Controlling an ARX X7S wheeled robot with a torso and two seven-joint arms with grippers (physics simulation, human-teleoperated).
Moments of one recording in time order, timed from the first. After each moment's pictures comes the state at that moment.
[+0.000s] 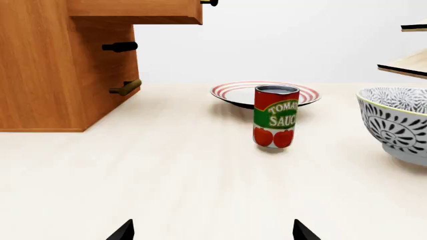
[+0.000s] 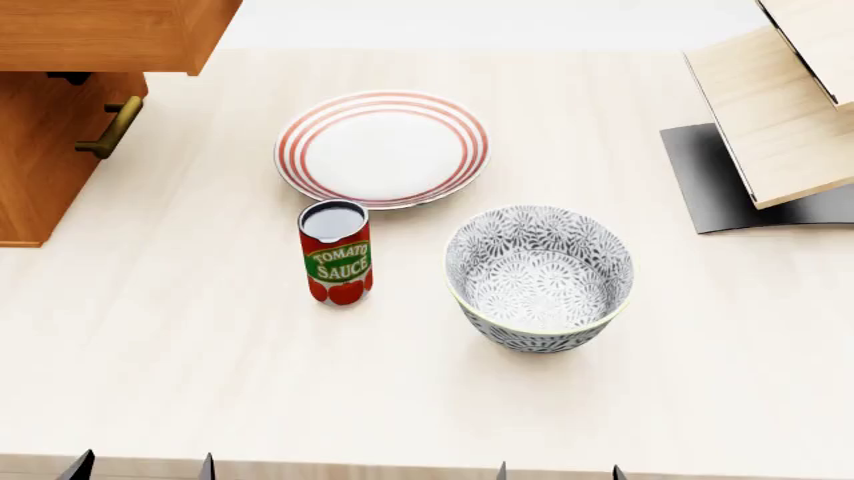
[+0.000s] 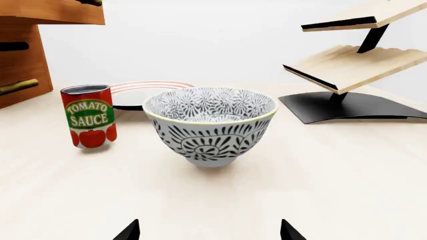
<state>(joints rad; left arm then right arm) 0.00 0.00 0.00 0.00 0.00 0.00 0.00 0.00 0.00 0.00 0.00 0.00 0.00 0.00</state>
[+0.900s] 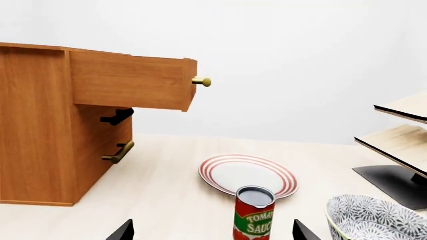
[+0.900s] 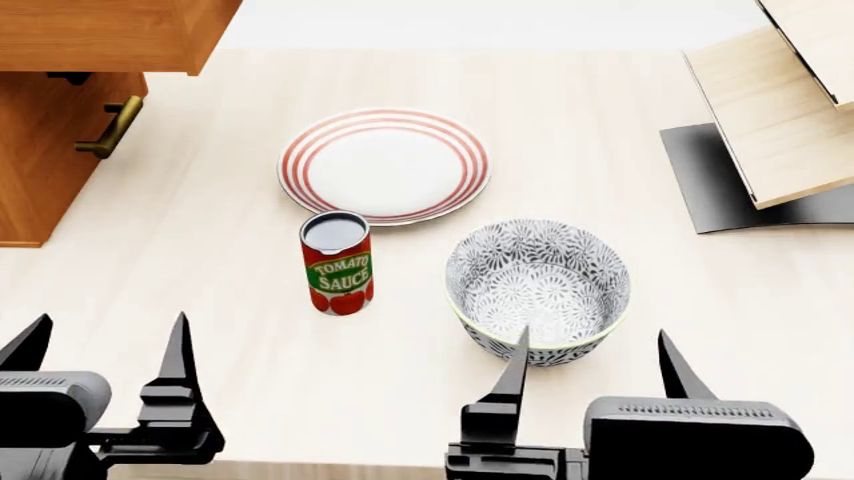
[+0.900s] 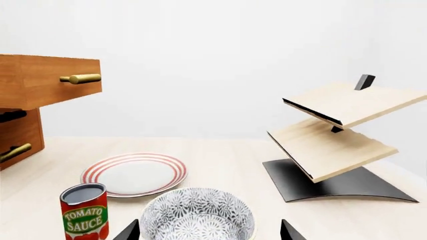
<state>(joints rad) -0.18 -0.08 0.08 0.60 -0.19 -0.64 -0.17 0.16 0.10 -0.07 -0.60 0.08 0.63 0.14</state>
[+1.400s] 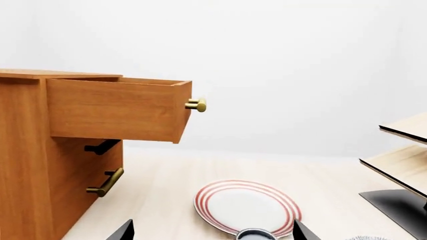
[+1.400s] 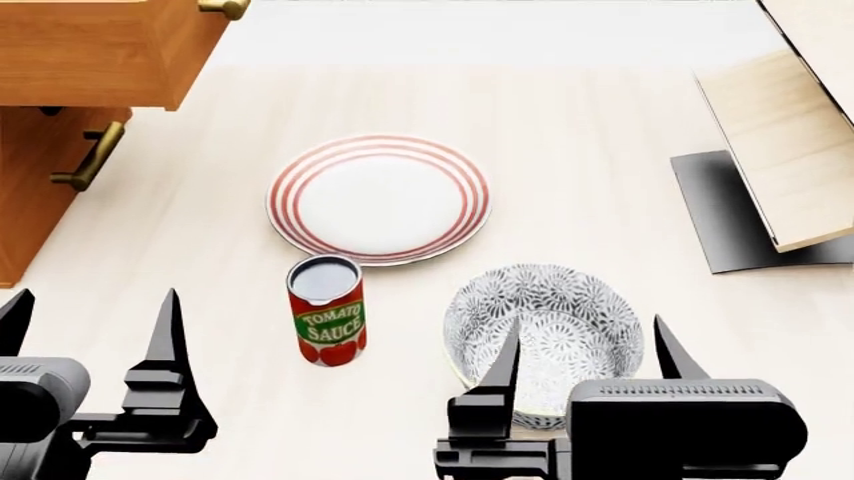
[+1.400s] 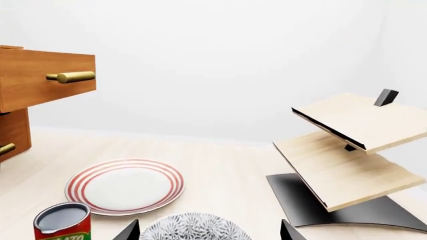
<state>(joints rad) -0.22 -0.10 0.09 0.74 -0.24 -0.77 -0.23 0.21 0.14 -0.12 -0.72 0.08 0.82 0.19</state>
